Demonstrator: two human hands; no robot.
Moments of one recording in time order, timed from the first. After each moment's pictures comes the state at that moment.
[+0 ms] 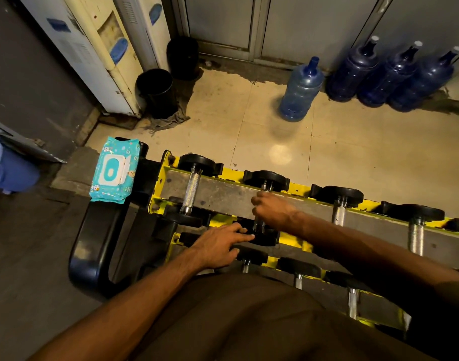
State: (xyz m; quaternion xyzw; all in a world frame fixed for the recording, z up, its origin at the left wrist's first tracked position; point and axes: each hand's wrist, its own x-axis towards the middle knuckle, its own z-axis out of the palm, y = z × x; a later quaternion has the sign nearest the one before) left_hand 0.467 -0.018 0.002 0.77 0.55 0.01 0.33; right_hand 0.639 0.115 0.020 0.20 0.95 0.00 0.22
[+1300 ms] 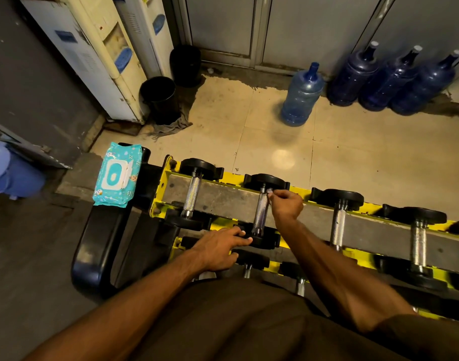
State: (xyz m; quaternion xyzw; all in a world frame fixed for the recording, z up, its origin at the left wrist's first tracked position) left_hand 0.470 -0.016 0.015 0.76 0.56 -0.05 0.32; right_hand 0.634 0.118 -0.016 0.75 0.34 -0.45 -0.35
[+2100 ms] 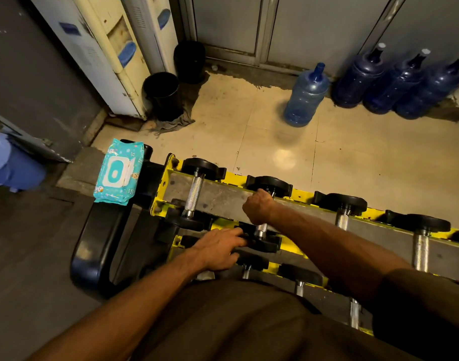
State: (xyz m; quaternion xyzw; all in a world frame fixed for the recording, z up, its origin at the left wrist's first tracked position) left_hand 0.469 -0.010 0.017 0.77 0.55 -0.05 0.33; right_hand 0.585 0.129 0.017 0.25 0.89 0.02 0.39
